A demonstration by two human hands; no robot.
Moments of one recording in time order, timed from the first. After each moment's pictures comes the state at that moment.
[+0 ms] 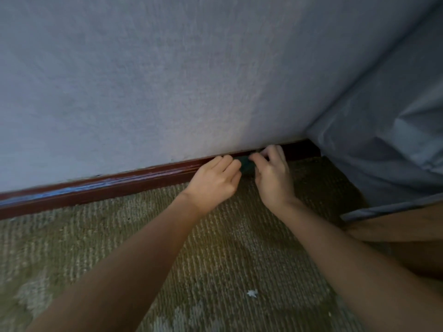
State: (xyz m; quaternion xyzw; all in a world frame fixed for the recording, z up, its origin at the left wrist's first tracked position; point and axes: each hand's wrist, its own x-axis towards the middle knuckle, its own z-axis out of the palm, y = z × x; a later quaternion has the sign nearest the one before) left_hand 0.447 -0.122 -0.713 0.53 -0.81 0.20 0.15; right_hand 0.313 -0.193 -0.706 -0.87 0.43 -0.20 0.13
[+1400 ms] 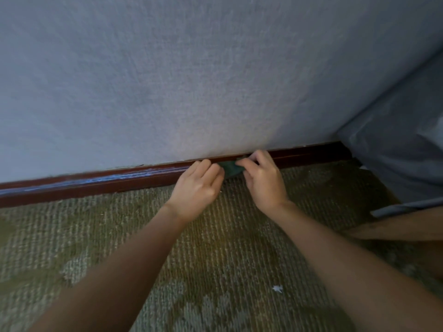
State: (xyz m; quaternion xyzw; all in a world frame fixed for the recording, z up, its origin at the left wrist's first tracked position) left_hand 0.498 -0.056 -0.713 0.61 -0.75 0.18 0.17; right_hand 0.364 -0.150 -0.701 -0.91 0.31 -0.21 0.16
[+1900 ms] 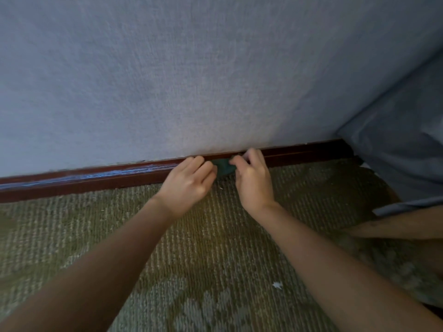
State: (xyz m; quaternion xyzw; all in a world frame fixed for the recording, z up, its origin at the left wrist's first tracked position) left_hand 0.516 -0.045 -0.710 0.60 -0.77 0.17 0.14; right_hand 0.382 -0.131 -0.705 -0.90 0.34 -0.23 0.16
